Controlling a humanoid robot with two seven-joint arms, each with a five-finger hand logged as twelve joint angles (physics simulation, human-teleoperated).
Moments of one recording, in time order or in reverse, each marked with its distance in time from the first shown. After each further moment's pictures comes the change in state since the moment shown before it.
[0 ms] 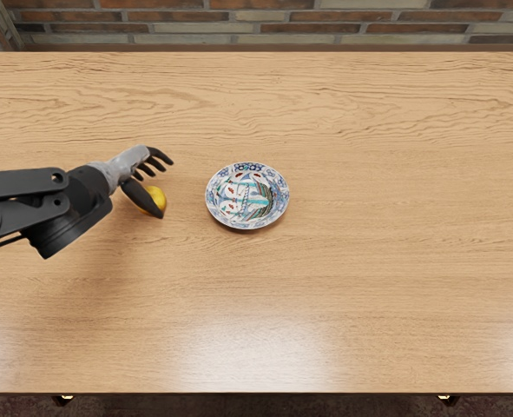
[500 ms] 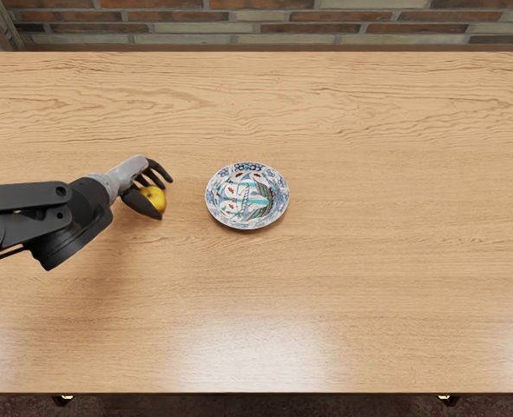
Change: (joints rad) left arm 0.038 -0.006 0.005 0.000 0.016 0.029 -0.001; right arm 0.000 0.000 0.000 0.000 0.000 0.000 0.000
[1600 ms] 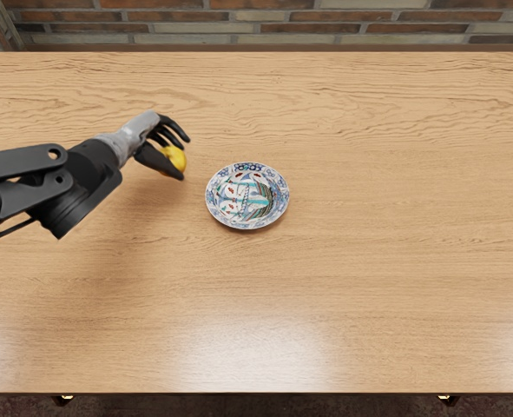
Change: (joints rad) left arm 0.004 -0.006 -0.206 -0.002 -0.003 -0.006 -0.010; right arm 0.000 0.000 0.000 0.000 0.000 0.000 0.000
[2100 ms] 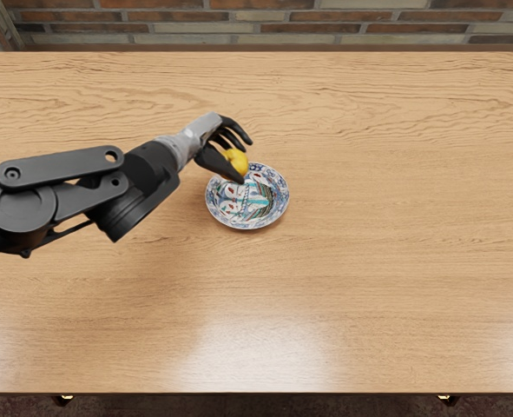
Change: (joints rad) left arm -0.002 -0.171 -0.059 0.014 0.000 0.002 -0.001; right arm 0.000 0.000 0.000 0.000 0.000 0.000 0.000
